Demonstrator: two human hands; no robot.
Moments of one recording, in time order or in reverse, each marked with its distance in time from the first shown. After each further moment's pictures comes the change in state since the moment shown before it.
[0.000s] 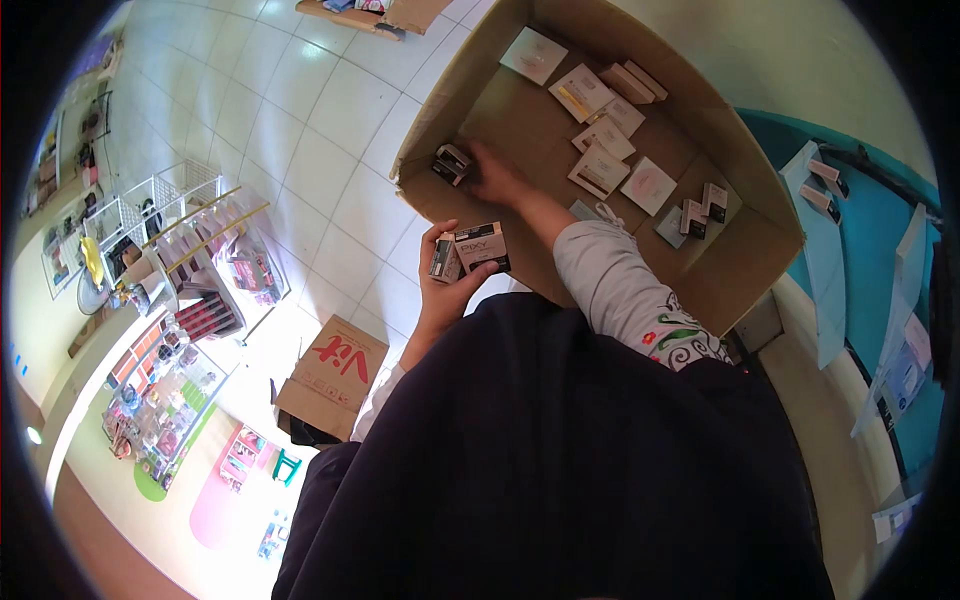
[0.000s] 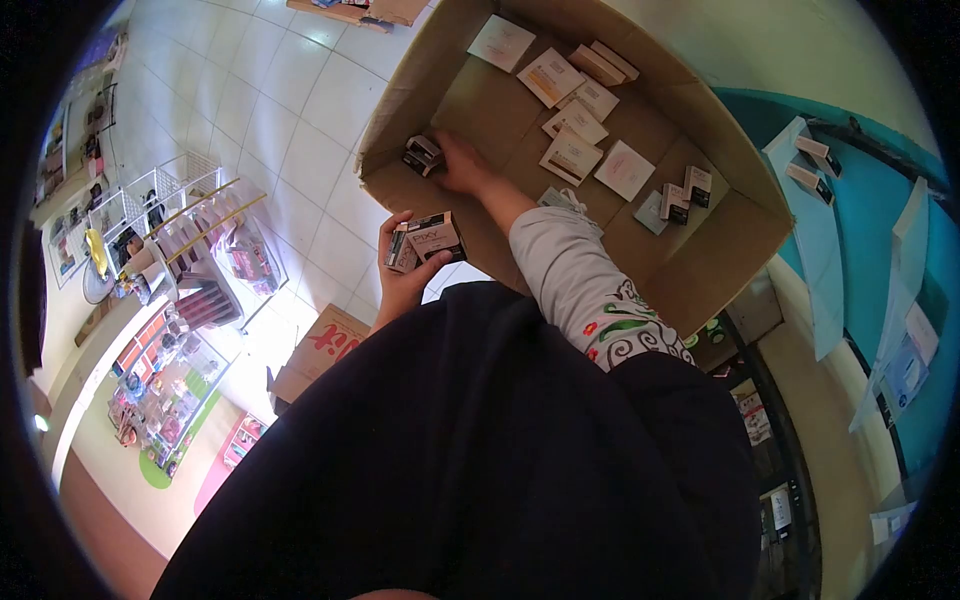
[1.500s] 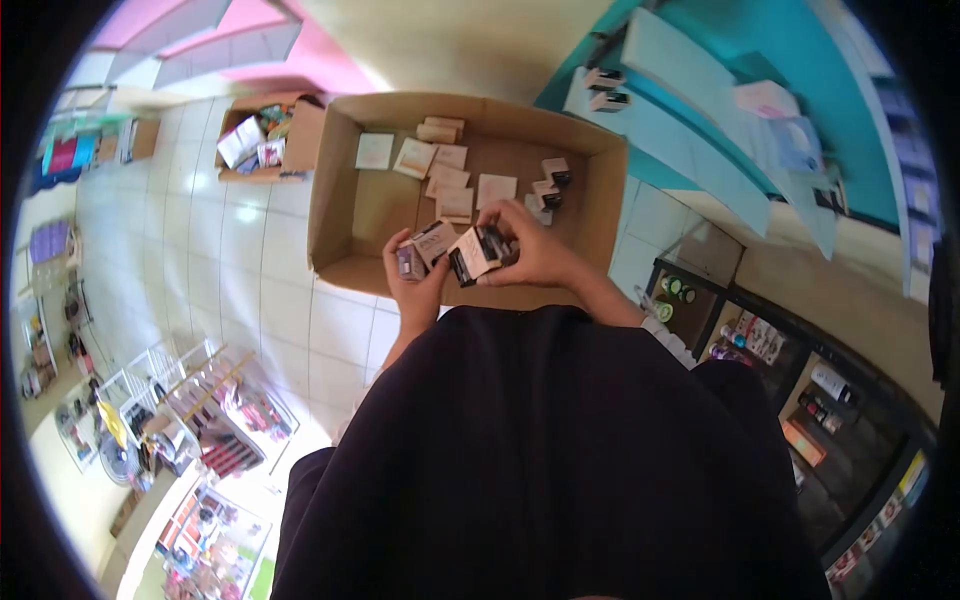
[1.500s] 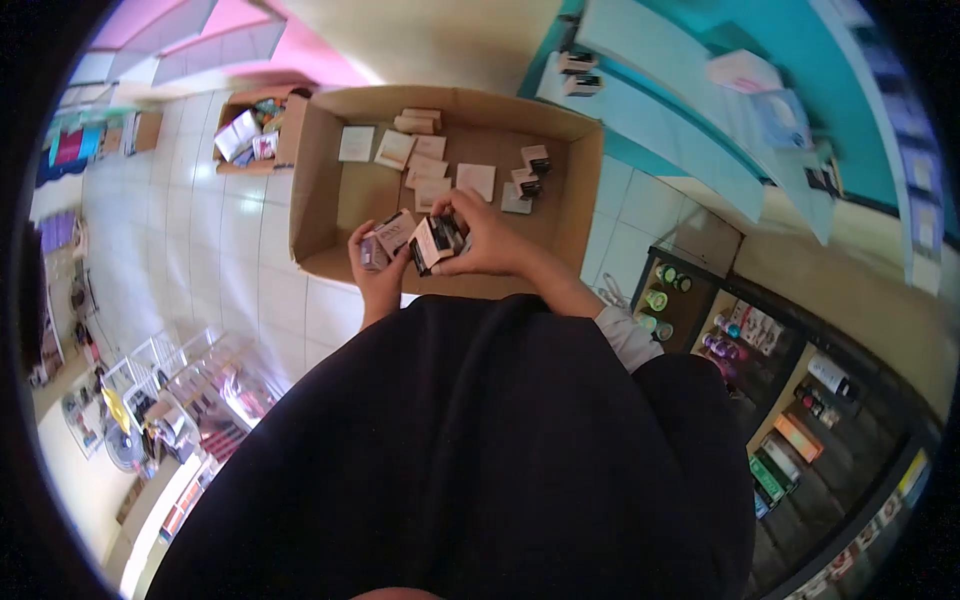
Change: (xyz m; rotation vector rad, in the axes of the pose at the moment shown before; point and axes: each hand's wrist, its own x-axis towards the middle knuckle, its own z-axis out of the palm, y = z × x) left_hand -0.024 0.024 0.130 0.117 -0.215 0.250; right_hand -0.246 -0.190 -0.226 0.074 0.234 0.046
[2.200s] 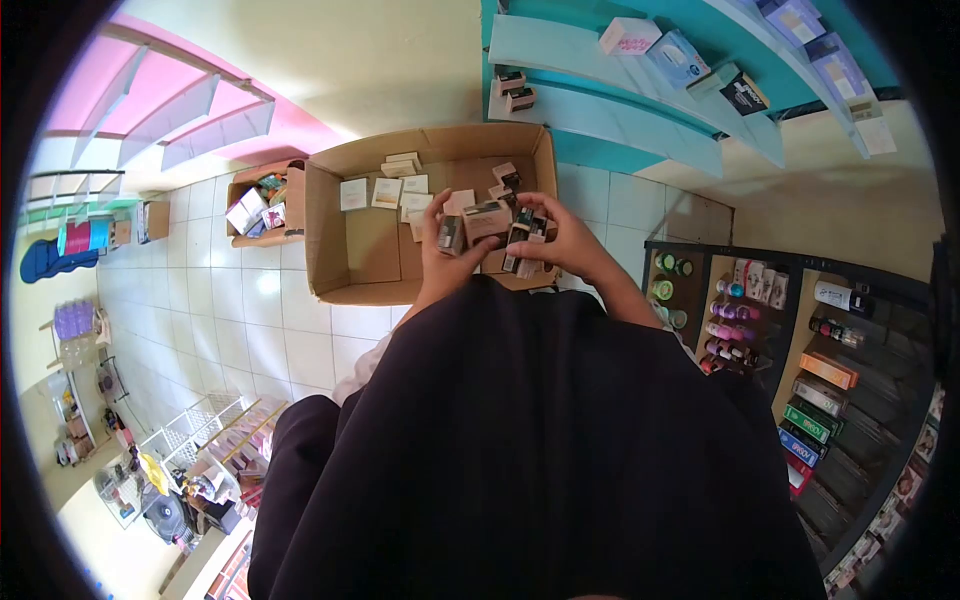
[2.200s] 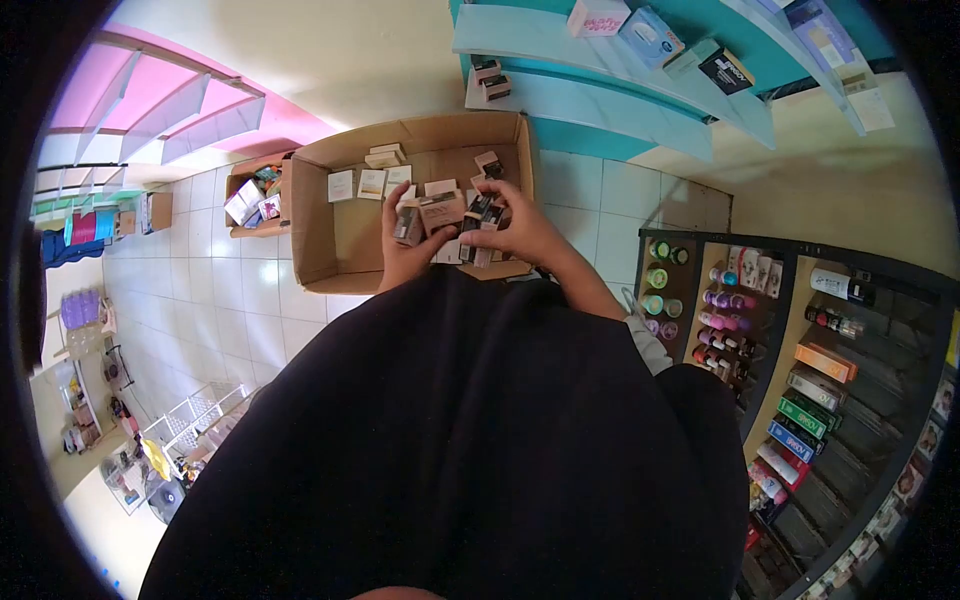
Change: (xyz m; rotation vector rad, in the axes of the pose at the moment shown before) left_hand -0.042 0.060 0.109 -0.053 -0.531 0.098; right_hand -0.135 -0.045 -0.053 0.171 0.427 0.210
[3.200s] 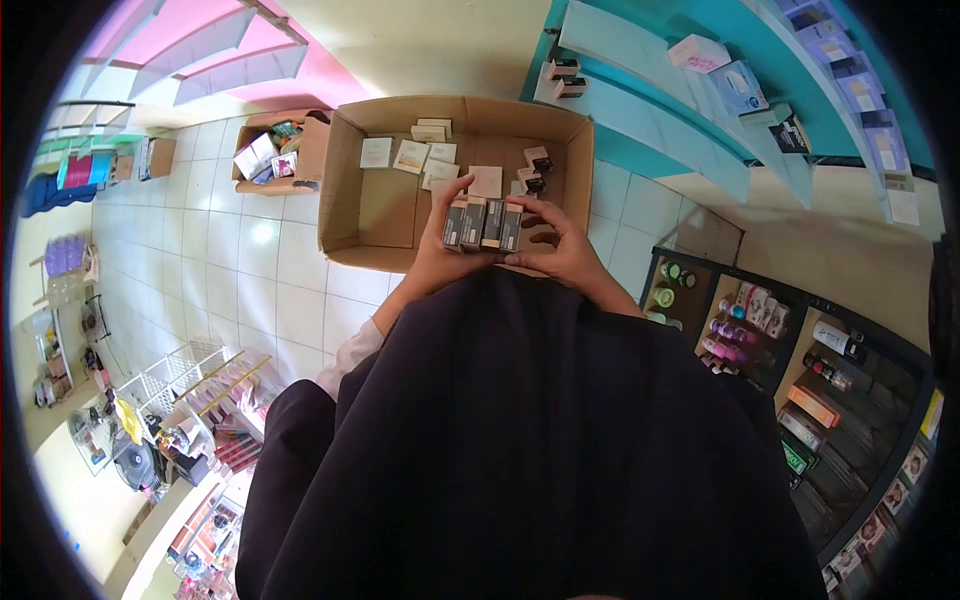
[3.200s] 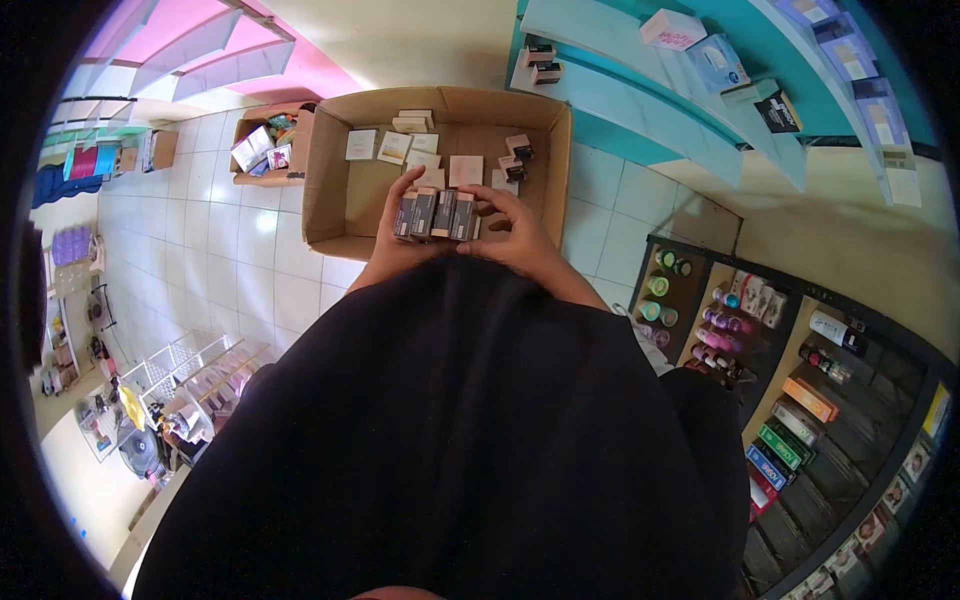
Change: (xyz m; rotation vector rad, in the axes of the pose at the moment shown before) left_hand -0.013 0.033 -0.053 0.257 -0.148 0.007; right_hand 0.006 -0.008 0.053 0.016 -0.144 -0.101
